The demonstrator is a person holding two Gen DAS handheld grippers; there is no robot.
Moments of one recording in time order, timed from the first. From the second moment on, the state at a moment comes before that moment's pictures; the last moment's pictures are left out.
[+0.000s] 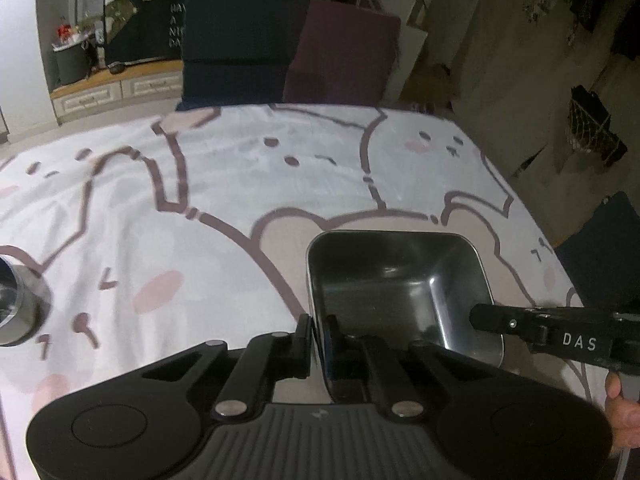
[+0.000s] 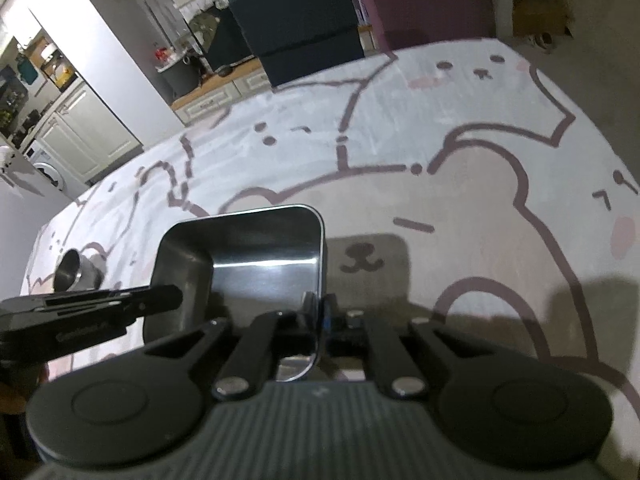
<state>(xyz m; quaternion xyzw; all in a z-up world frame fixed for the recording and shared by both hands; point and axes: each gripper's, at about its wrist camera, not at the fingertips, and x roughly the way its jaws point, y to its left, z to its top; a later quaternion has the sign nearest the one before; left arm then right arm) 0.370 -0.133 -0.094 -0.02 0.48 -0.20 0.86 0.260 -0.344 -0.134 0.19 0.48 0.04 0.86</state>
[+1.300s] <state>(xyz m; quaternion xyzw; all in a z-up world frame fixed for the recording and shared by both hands) 0.223 0.110 -0.036 -0.05 0.42 -0.06 0.90 0.201 -0.116 -0.077 0.12 0.44 0.24 0.85</state>
